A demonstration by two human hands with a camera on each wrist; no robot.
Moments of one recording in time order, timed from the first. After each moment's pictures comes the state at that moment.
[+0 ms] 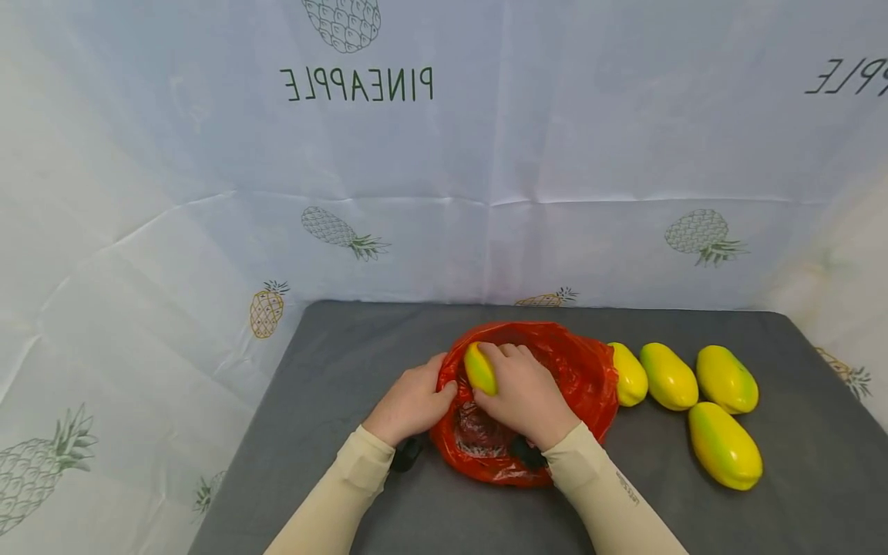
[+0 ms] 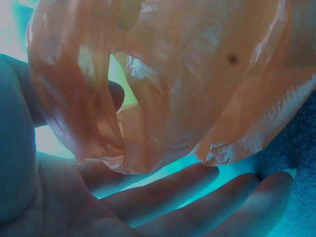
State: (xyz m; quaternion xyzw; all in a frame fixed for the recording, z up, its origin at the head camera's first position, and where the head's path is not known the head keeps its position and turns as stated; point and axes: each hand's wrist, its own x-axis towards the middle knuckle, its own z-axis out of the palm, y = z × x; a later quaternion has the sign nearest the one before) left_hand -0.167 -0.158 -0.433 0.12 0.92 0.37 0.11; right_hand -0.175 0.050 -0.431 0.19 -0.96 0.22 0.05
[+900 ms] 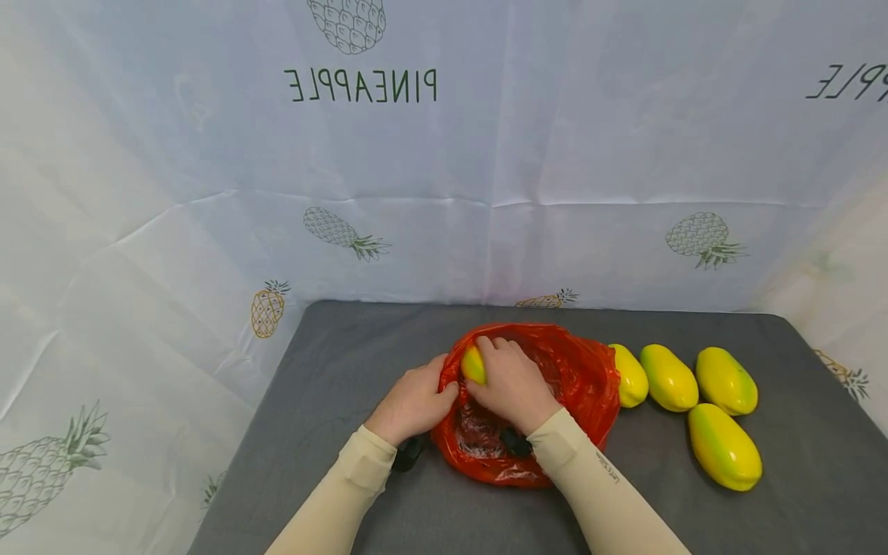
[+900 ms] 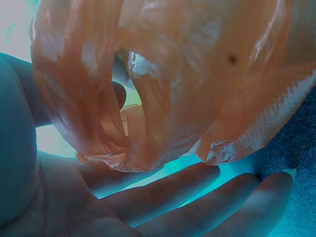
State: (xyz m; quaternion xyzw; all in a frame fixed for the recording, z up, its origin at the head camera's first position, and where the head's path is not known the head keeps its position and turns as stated) left_hand -0.168 -0.159 -0.434 0.13 0.92 0.35 0.08; right_hand -0.197 0.032 -0.440 0.18 -0.97 0.18 0.03
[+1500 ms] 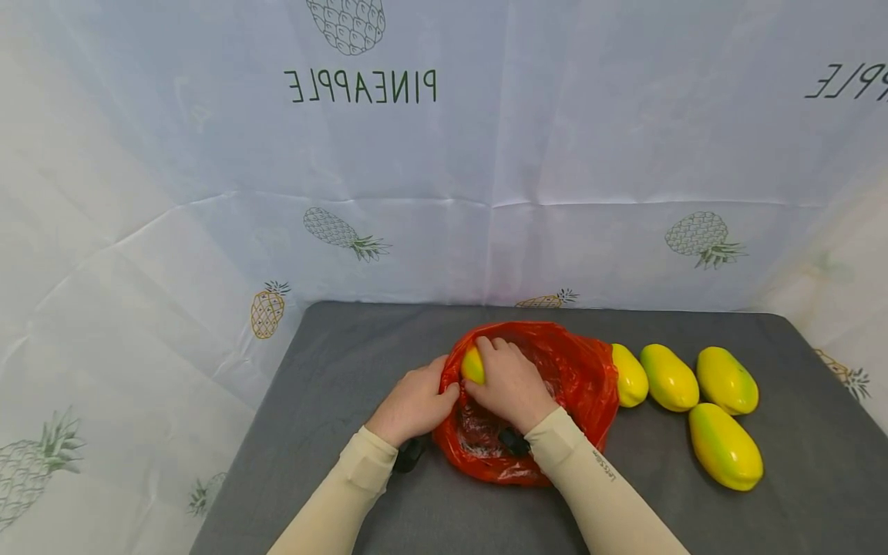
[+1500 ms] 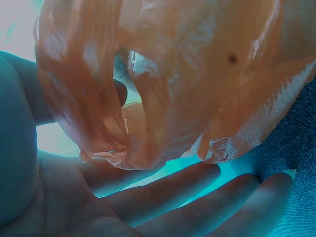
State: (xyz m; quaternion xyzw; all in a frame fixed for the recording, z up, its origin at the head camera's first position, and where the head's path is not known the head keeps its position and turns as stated) left_hand -0.167 -0.158 -0.434 0.13 0.92 0.35 0.09; right_hand -0.199 0.029 -0.445 0.16 -0.97 0.19 0.02
